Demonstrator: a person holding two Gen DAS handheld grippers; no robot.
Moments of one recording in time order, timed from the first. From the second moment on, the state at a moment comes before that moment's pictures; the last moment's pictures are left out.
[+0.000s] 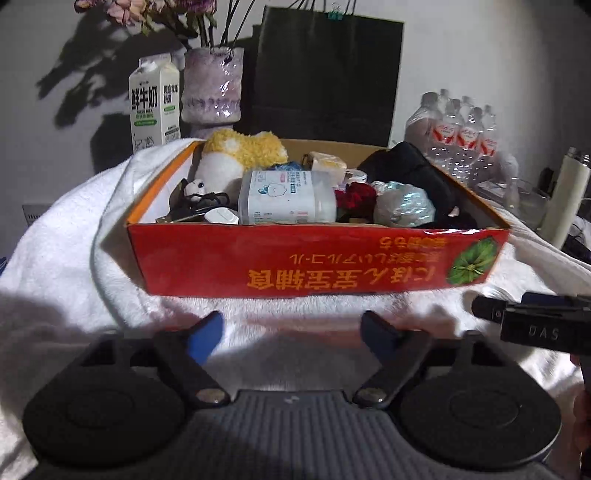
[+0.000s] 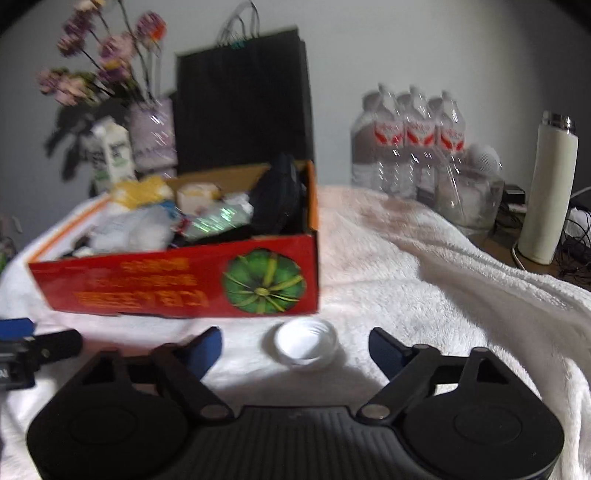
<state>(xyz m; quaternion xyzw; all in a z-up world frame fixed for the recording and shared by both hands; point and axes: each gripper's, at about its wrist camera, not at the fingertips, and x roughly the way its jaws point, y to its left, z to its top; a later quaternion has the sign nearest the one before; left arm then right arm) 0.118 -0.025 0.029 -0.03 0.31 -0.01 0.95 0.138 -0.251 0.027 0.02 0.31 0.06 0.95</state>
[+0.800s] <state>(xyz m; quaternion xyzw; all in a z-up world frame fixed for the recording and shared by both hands) -0.008 -0.039 0.055 -0.01 0.32 -0.01 0.95 -0.001 -0.225 0.077 0.02 0.22 0.19 0.96</state>
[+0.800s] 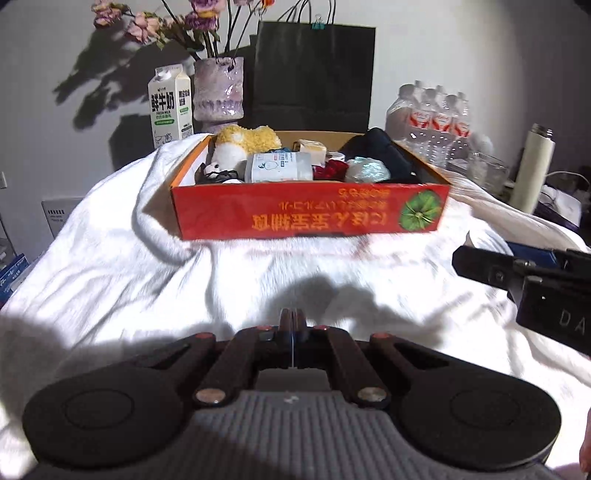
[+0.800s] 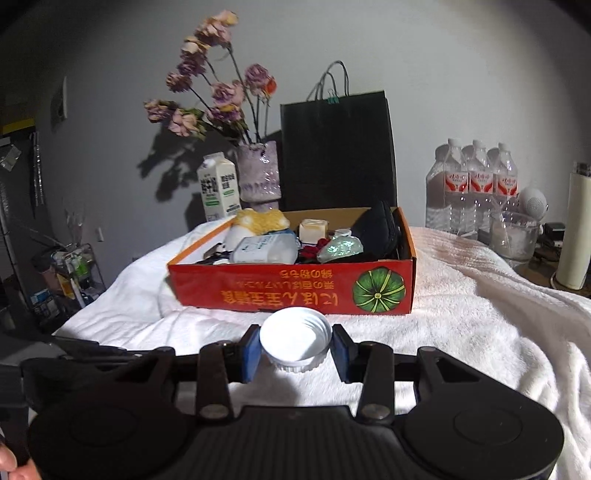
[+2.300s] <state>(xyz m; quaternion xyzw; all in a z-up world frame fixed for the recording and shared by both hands) -0.050 -0.012 0.085 -0.05 0.23 0.02 0.97 -0.080 -0.230 0.081 -0.02 0.16 0.19 0.97</state>
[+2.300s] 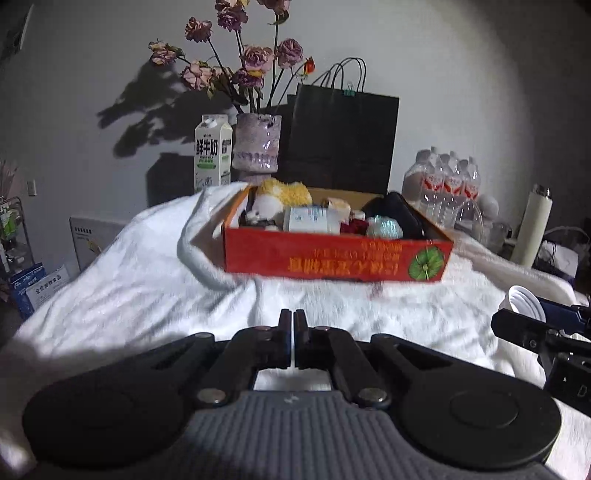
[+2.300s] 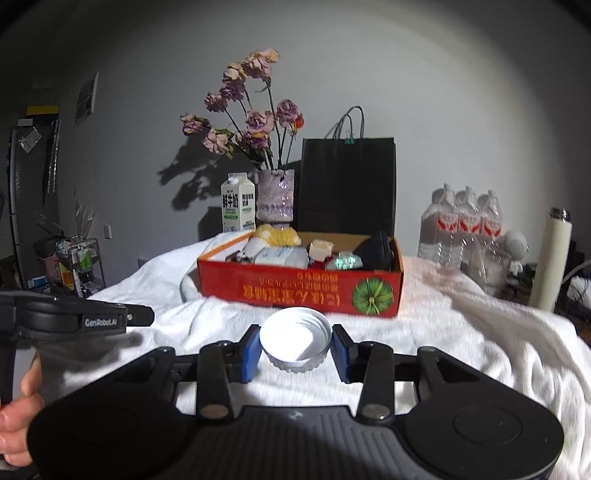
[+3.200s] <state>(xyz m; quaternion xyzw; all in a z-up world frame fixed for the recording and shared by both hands) 0.336 0.025 0.101 -0.07 0.46 -0.05 0.88 0.342 -0.153 0.103 -0.05 0.43 0.17 0.89</state>
